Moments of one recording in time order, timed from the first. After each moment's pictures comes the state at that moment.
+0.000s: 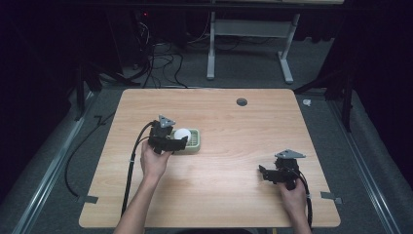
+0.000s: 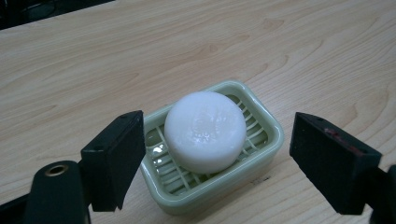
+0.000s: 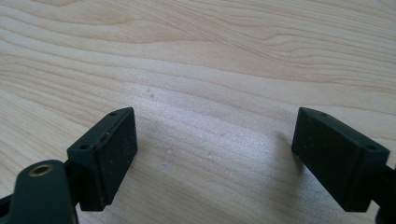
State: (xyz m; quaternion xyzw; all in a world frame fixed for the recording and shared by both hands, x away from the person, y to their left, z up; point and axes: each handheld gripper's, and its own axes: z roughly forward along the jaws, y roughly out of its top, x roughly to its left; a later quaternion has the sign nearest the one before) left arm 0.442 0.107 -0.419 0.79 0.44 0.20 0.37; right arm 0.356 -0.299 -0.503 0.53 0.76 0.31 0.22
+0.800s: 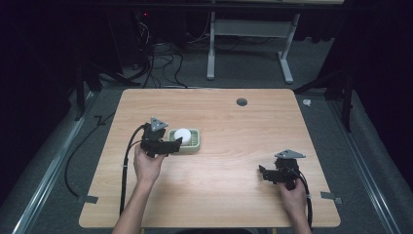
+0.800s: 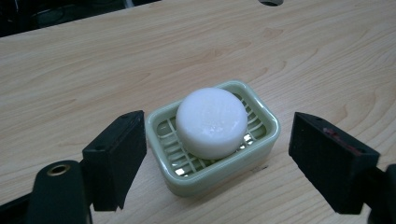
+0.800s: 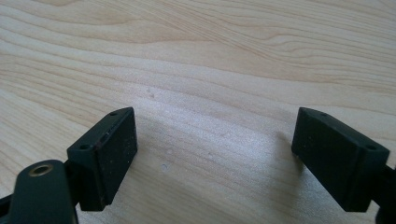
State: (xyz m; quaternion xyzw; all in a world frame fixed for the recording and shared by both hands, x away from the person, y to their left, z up) left arm 0.425 0.124 -0.408 0.78 0.44 0.21 0.38; right arm 0.356 -0.299 -0.503 0.53 0.76 0.31 0.22
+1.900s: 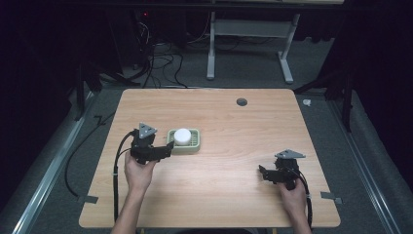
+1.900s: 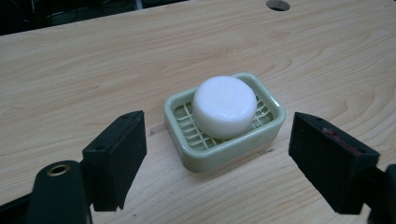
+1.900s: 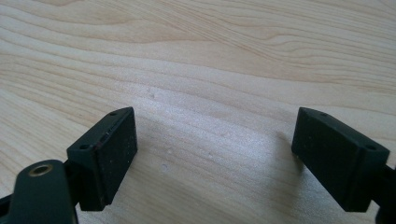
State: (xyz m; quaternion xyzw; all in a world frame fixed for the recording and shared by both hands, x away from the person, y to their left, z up) left arm 0.402 0.148 -0.406 0.77 0.46 0.21 0.40; right arm 0.356 -0.299 -0.503 0.53 0.76 0.31 0.23
